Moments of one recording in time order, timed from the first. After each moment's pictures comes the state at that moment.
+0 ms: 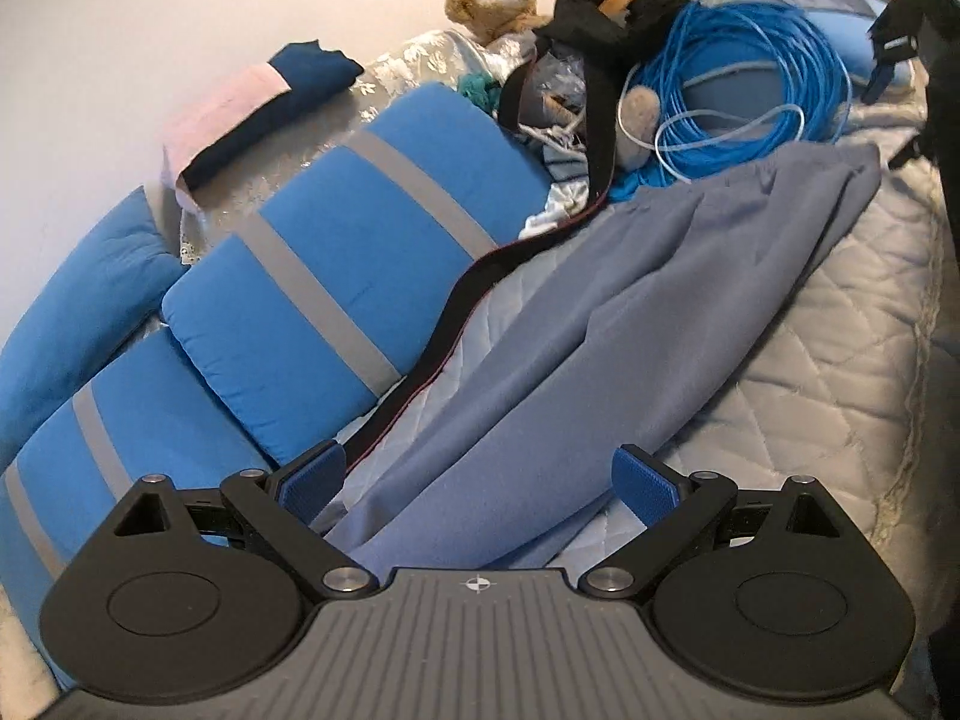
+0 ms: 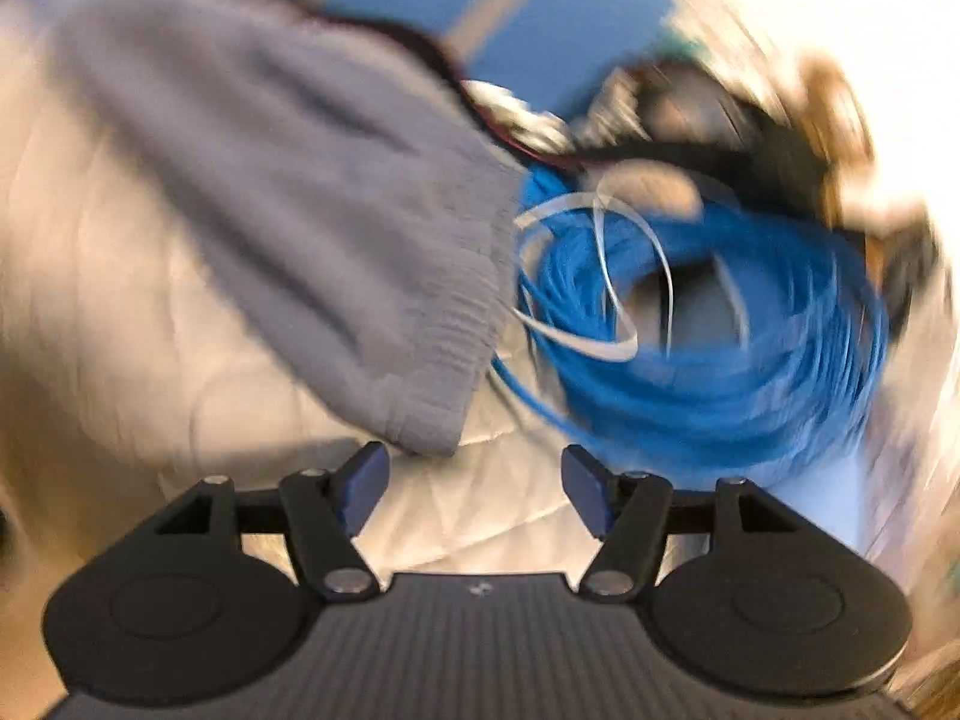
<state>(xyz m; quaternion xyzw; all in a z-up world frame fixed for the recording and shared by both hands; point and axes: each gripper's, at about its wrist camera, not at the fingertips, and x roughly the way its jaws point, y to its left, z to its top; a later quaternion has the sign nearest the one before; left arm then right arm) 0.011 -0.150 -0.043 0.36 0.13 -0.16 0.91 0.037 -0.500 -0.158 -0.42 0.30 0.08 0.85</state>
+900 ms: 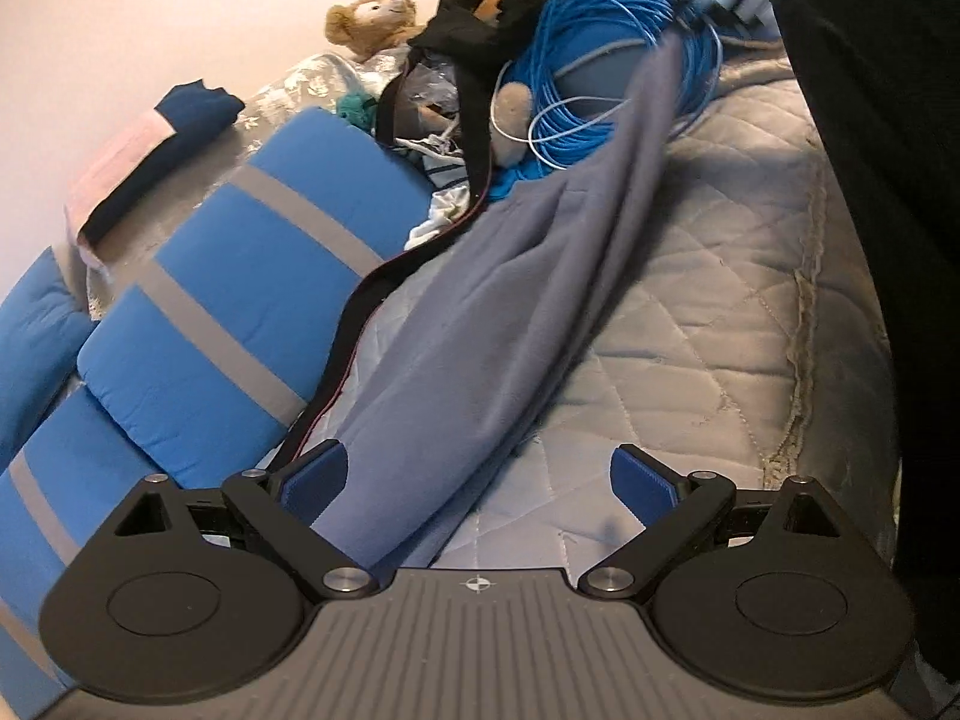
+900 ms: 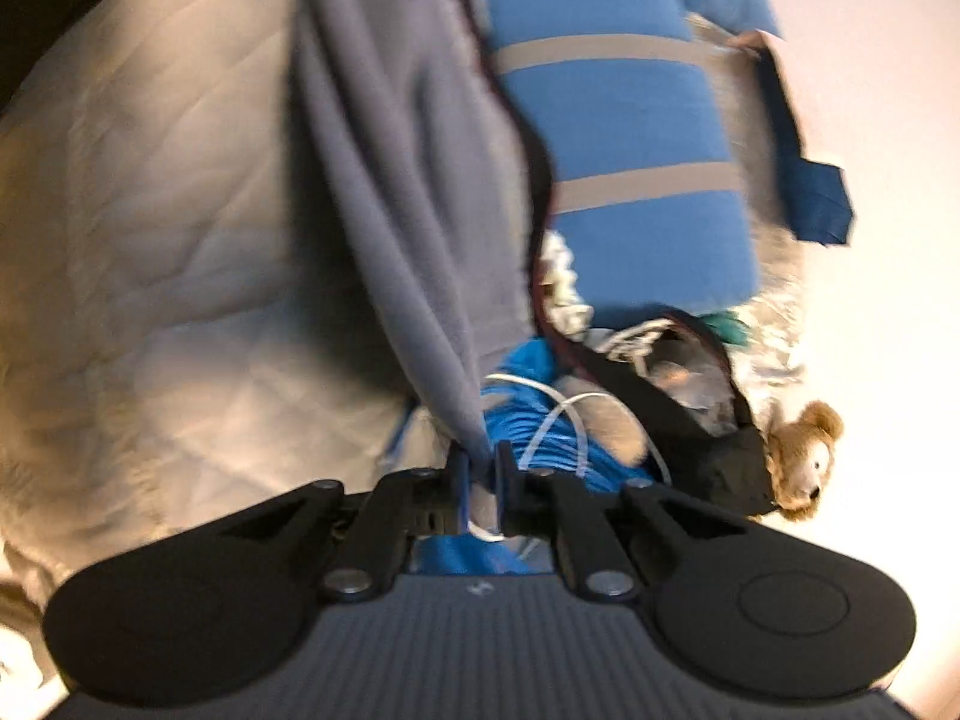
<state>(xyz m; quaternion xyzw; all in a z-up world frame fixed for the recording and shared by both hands) -0.012 -0.171 -0.084 0.42 0.13 -0.24 0.86 0.032 -0.482 -0.126 -0.64 0.14 0.15 0.74</state>
